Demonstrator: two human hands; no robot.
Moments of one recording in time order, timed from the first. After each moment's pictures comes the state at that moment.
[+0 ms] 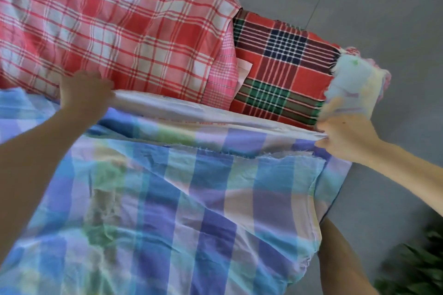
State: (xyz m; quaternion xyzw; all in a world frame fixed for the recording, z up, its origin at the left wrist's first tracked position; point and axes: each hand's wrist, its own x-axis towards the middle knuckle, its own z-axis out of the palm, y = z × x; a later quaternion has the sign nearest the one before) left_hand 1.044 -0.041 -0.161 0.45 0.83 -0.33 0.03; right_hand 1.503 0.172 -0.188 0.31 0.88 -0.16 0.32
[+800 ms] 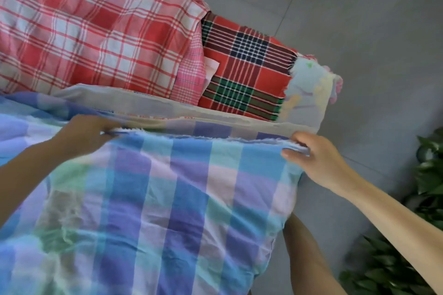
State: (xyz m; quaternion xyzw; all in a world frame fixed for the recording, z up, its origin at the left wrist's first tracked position) left_hand 1.146 -0.062 -0.135 0.50 0.80 -0.18 0.28; right_hand 1.548 0.129 -0.144 0.43 0.76 -0.48 0.08
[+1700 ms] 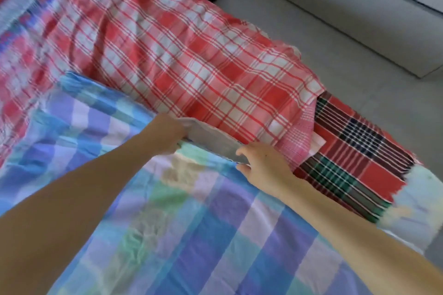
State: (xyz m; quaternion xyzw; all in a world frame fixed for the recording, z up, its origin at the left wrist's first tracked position) left_hand 1.066 -0.063 -0.106 0.53 0.77 -0.28 0.22; right_hand 1.262 0.080 -0.150 0.15 0.93 -0.32 0.13
